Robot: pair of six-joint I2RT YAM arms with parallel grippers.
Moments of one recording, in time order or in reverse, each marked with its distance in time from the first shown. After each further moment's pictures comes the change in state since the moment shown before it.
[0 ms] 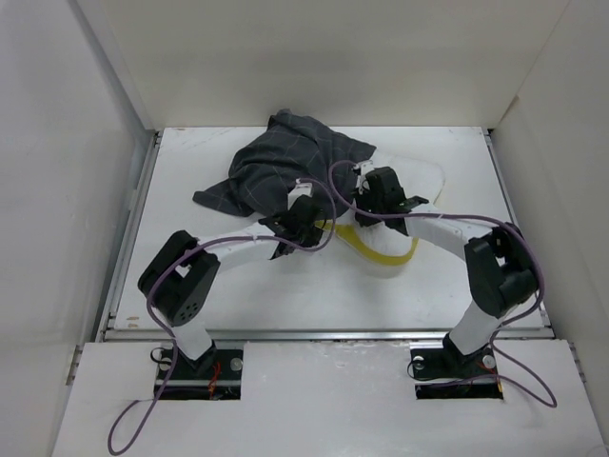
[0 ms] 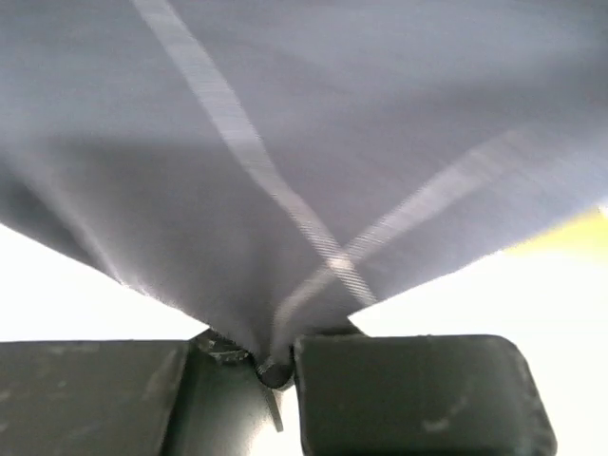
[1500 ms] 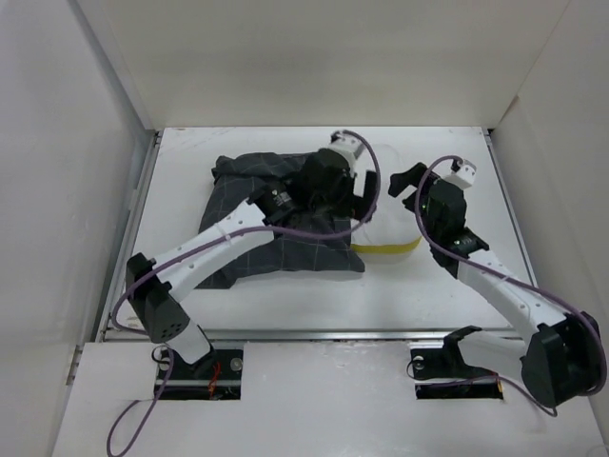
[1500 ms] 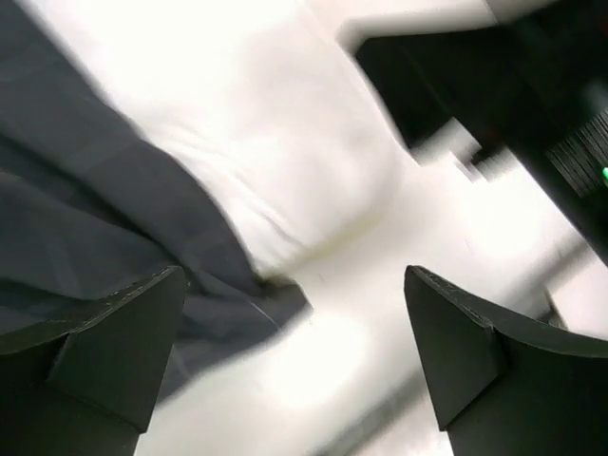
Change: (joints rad) left arm -0.202 -0.145 0.564 -0.391 0.208 0.234; right arm -0.106 -0.579 -0.365 0.370 0.375 0.610
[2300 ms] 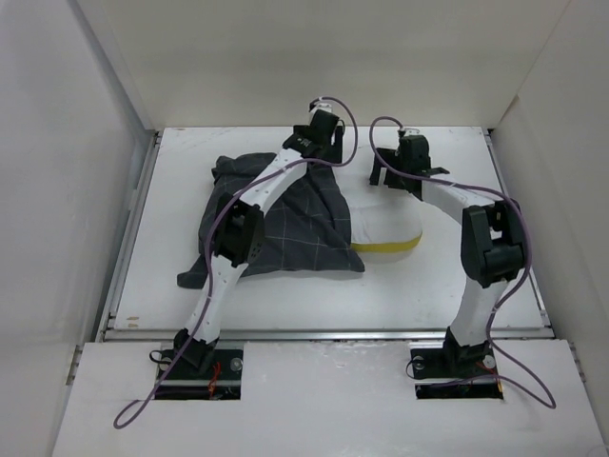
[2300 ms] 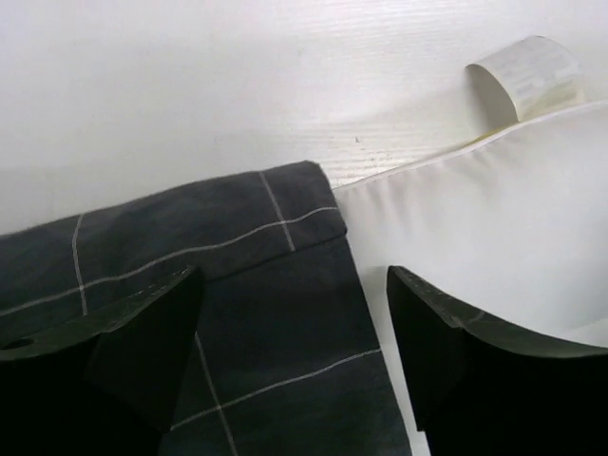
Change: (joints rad) left arm 0.390 0.874 0.770 -0.065 -0.231 0.072; right arm -0.164 0.787 0.627 -0.325 -0.319 -0.425
